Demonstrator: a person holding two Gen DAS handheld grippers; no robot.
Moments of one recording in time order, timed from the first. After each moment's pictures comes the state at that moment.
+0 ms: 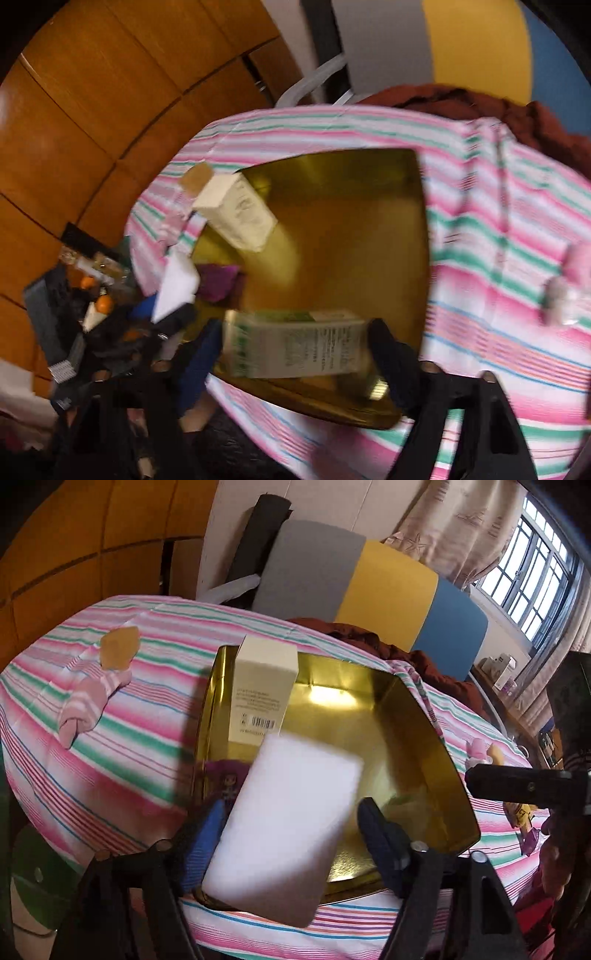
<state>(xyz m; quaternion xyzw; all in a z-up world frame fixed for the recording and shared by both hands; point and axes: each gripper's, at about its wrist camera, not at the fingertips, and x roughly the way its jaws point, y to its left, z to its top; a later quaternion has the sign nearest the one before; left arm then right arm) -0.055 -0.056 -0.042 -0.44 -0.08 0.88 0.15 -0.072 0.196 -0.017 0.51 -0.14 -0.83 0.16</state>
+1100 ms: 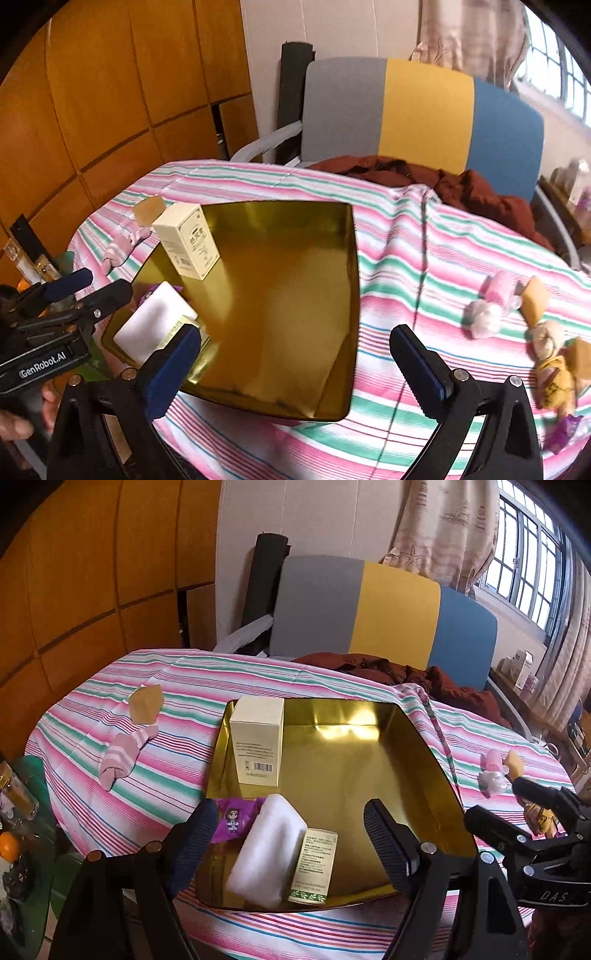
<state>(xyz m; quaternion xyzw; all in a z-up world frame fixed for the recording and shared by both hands) -0.030 -0.020 0.006 -0.37 -0.01 0.92 0.09 -0.009 0.194 0.002 0.38 -0.03 -0.92 0.02</state>
